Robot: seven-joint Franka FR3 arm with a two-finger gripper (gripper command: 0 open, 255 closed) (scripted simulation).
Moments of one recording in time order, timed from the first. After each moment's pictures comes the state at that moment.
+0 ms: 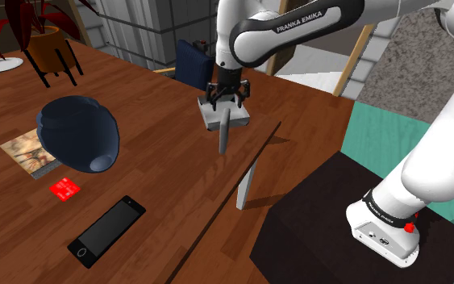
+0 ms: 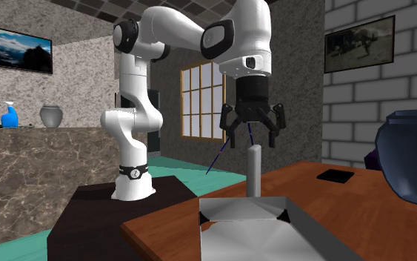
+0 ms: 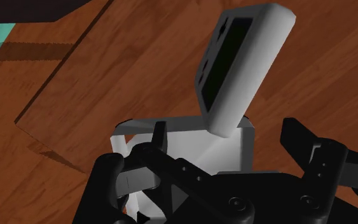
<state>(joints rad) 0.00 0.15 0.41 -1.92 -0.08 2.07 0.86</state>
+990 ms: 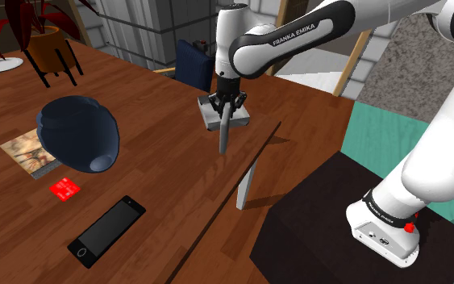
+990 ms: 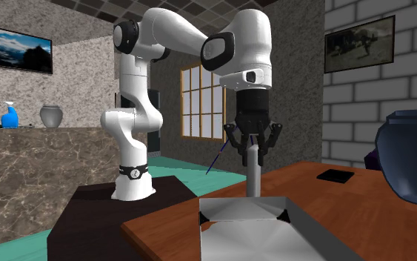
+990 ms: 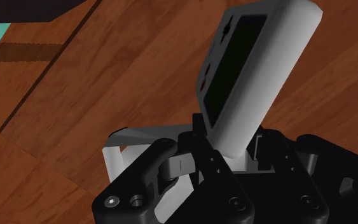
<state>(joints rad) 0.00 0.18 0.41 -1.96 -0.09 2.14 0.87</state>
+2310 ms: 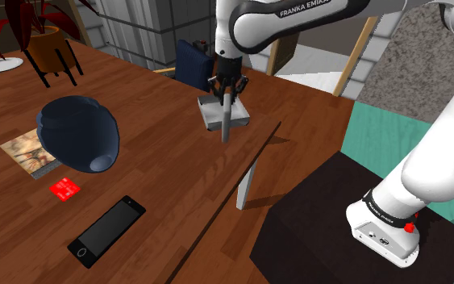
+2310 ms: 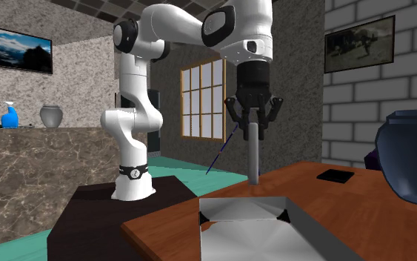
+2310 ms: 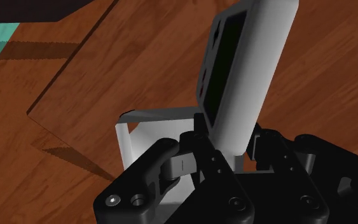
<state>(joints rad) 0.00 0.13 0.42 -1.86 -0.07 2.00 0.85</state>
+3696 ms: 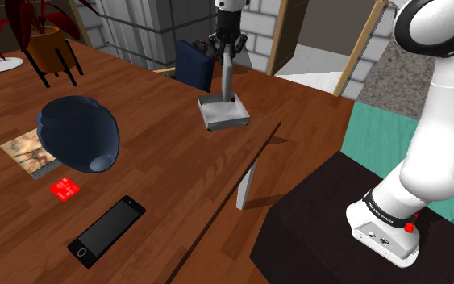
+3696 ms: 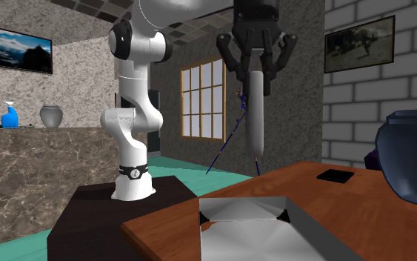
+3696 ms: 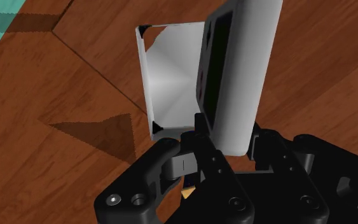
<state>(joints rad) -0.04 0.39 0.35 -1.28 -0.14 1.67 0.71</state>
